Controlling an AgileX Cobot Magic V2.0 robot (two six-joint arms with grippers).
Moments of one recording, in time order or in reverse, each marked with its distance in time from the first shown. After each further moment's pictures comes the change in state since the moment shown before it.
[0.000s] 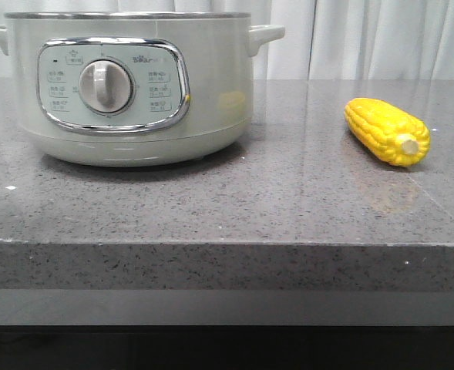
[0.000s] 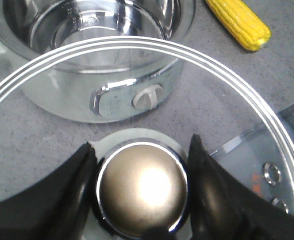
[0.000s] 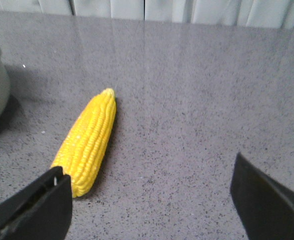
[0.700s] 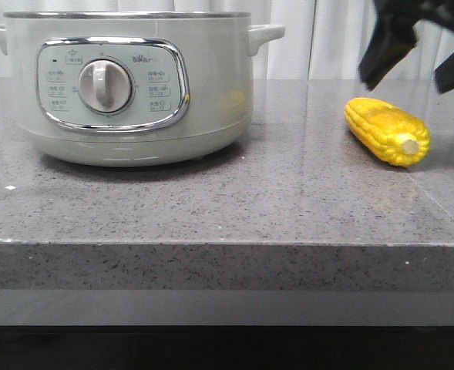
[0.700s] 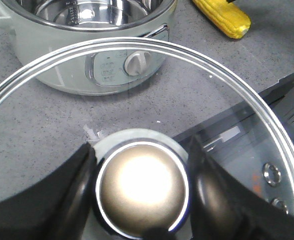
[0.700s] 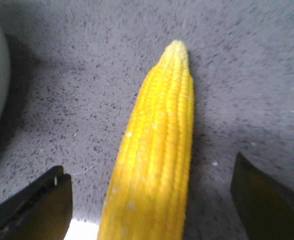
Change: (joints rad) left arm 0.000 -0.263 0.157 -0.005 0.014 0.000; right arm 0.121 0.788 -0.501 0.180 0.166 0.006
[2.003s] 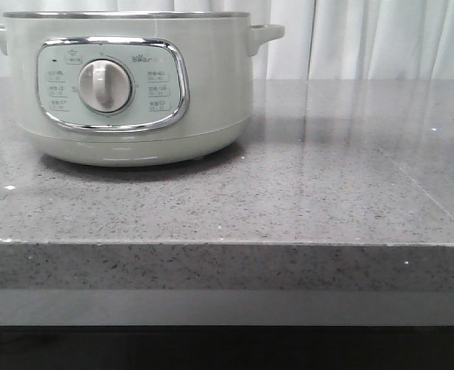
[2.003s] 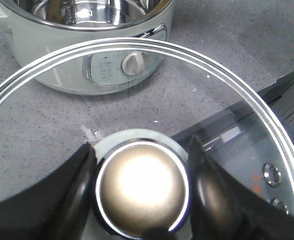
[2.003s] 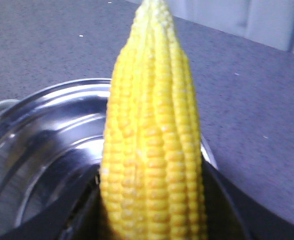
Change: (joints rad) left arm 0.000 0.000 0.000 -0.007 0.001 0.000; right arm 0.334 0.301 -0.728 0.029 0.122 -0.133
